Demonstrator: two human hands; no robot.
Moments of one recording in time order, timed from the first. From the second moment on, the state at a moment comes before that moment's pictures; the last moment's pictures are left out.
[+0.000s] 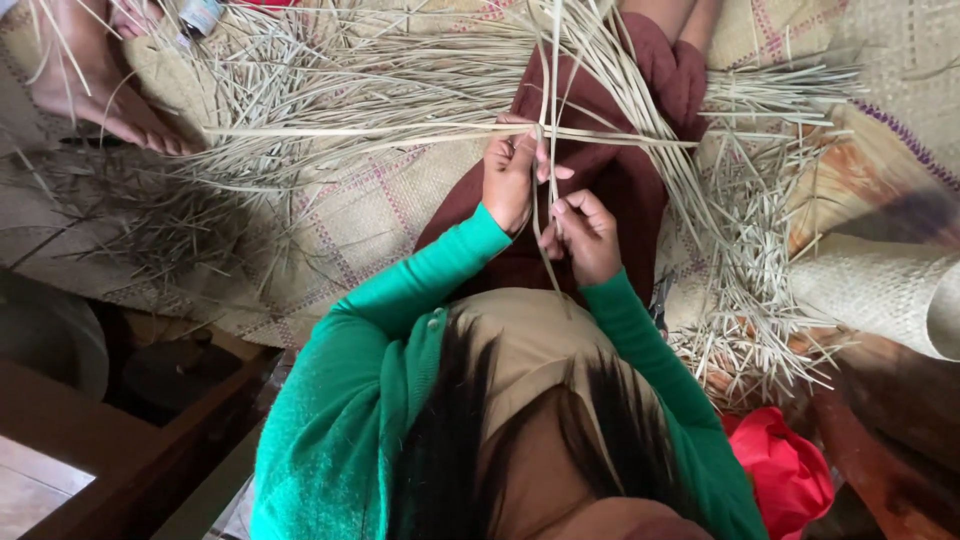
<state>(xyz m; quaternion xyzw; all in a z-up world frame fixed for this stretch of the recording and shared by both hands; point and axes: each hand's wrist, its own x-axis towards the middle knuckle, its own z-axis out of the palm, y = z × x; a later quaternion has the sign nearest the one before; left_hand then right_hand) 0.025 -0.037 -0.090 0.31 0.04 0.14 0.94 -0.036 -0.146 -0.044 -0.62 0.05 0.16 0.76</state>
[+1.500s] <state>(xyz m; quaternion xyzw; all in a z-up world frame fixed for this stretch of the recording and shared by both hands) 0.036 -0.031 -0.078 0.24 0.23 0.09 0.94 -0.070 -0.178 0.005 -0.74 -0.02 0.06 0.67</state>
